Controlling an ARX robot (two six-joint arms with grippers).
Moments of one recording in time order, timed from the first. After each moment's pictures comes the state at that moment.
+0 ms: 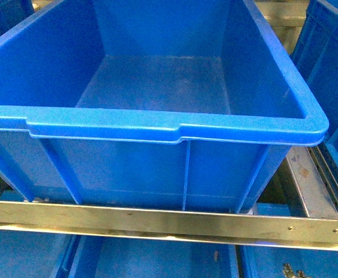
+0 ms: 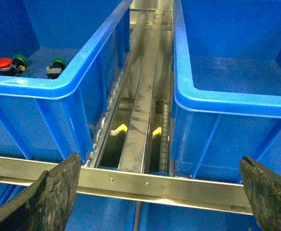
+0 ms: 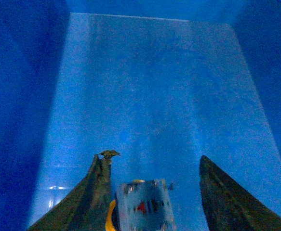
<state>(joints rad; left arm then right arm) 0.00 0.02 0.02 0.00 0.00 -0.01 -0.34 1.58 0.83 0.45 -0.18 -0.16</state>
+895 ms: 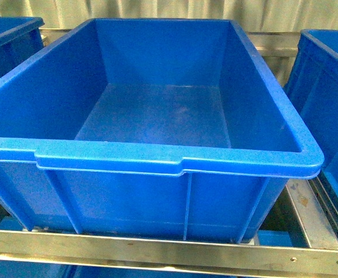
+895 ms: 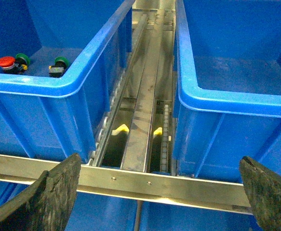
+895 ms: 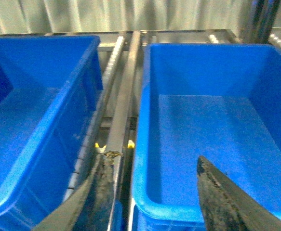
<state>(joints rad) 0.00 0.02 0.02 0.00 0.00 -0.01 0.00 0.38 0.39 -0.01 0.00 0.01</state>
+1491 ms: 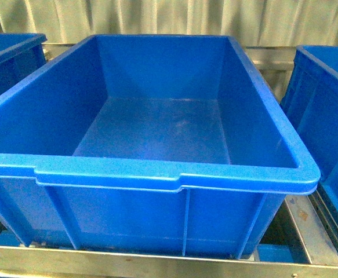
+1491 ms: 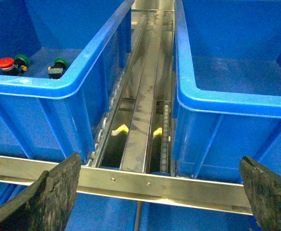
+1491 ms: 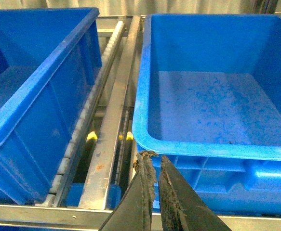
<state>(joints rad) 0.00 0.02 0.02 0.00 0.00 -0.01 0.00 0.11 0.13 -0.02 0.00 0.00</state>
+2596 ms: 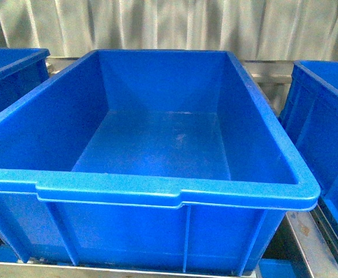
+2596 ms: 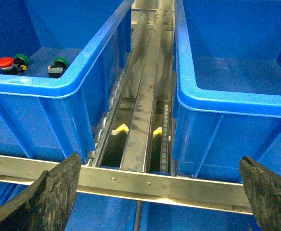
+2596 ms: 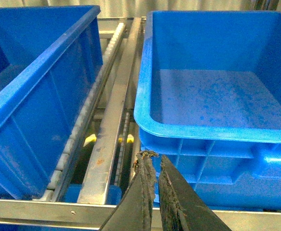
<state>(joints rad) 0.00 0.02 0.02 0.00 0.00 -0.01 0.00 0.01 0.03 0.00 0.00 0.00</state>
